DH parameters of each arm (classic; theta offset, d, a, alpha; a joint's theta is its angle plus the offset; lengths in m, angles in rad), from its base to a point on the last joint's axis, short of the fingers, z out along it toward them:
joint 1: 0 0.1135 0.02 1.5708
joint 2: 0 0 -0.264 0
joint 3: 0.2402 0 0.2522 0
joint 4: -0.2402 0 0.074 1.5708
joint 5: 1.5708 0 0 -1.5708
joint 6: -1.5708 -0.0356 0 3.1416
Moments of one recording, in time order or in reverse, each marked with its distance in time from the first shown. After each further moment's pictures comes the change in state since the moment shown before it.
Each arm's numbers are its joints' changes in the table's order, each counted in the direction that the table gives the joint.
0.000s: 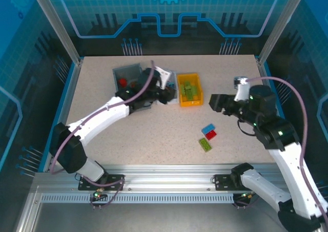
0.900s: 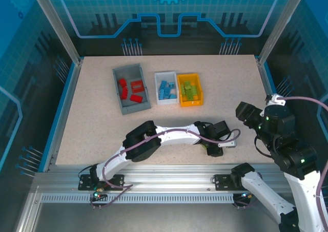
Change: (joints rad) left arm -0.575 -0.826 0.536 -0.144 0.087 -0.467; right arm -0.028 0.215 0.054 -0.314 0.493 -0.181
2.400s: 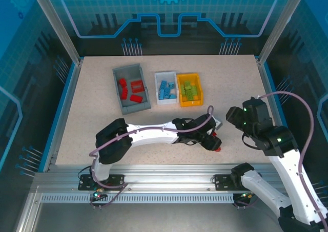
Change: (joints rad) left arm 0.020 0.373 -0.379 0.243 -0.058 0.695; right arm 0.000 -0.080 -0.138 -0.027 -0.037 -0.153
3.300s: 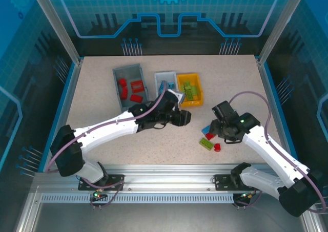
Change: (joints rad) left arm 0.239 0.483 -0.304 -0.071 -0.081 0.115; right arm 0.144 -0.288 -0.275 0.040 -0.085 -0.056
